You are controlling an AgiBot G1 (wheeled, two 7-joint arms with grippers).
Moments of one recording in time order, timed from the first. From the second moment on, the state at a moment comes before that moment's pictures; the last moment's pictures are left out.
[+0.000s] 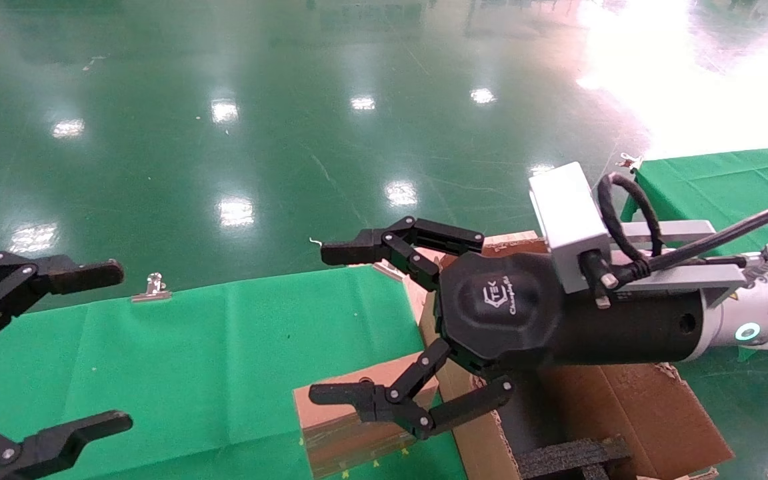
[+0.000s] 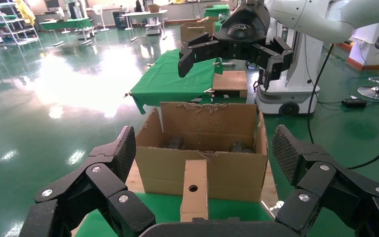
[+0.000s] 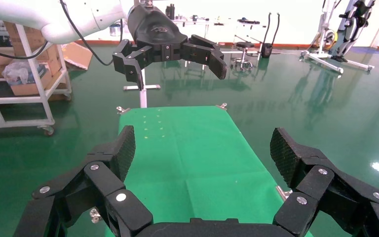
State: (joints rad) left arm -1.08 0.60 0.30 -1.28 0.71 1.49 -0.17; right arm 1.08 -0.61 -0.29 1.28 -0.73 -1.49 0.19
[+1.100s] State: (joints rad) left arm -1.08 0.60 0.30 -1.28 0.71 1.49 -0.17; right arm 1.11 -0.60 -0.31 1.28 -0.79 -1.50 0.20
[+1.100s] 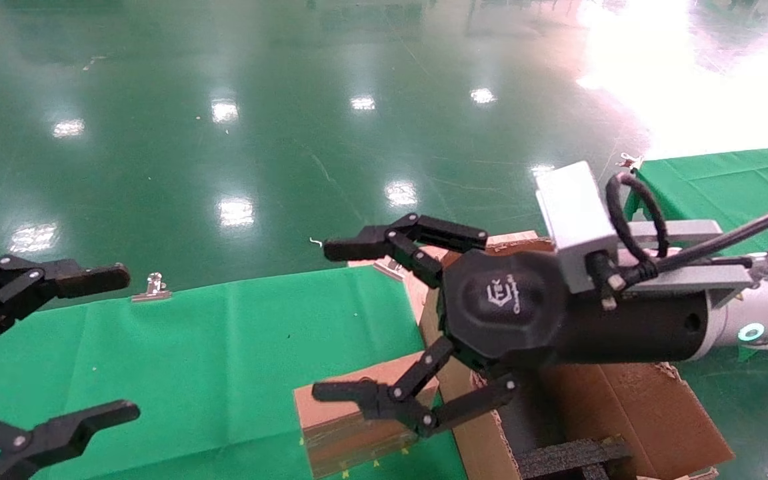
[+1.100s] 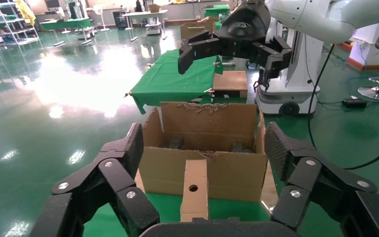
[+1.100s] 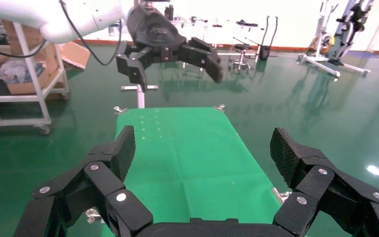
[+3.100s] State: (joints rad) left arm -1.08 0.60 0.30 -1.28 0.71 1.49 -0.17; right arm 1.78 -1.07 -1.19 0.67 -1.45 -1.59 -0.04
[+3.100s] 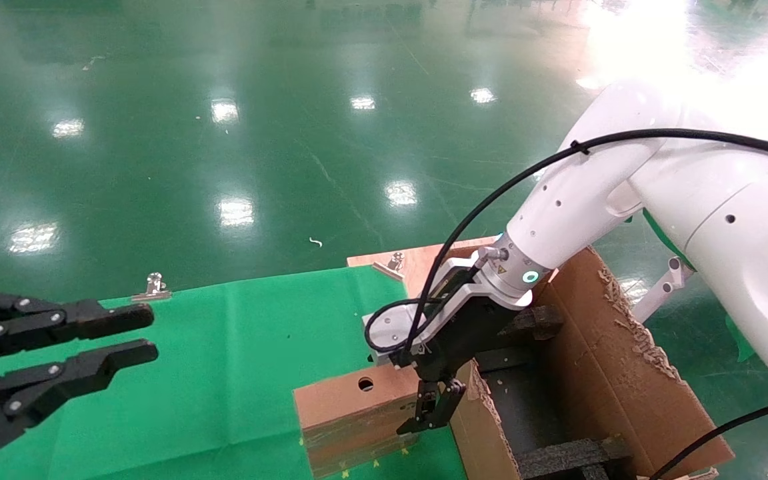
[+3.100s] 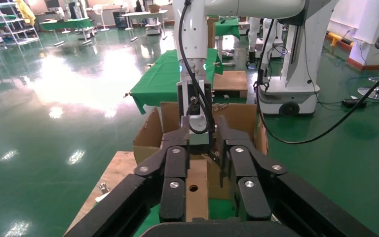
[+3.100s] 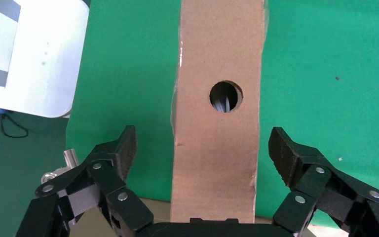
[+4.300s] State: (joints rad) left arm -1.08 0.60 0.30 -1.28 0.71 1.49 -0.17; right arm 1.79 -1.05 -1.17 0.66 -1.43 -1.58 -0.02
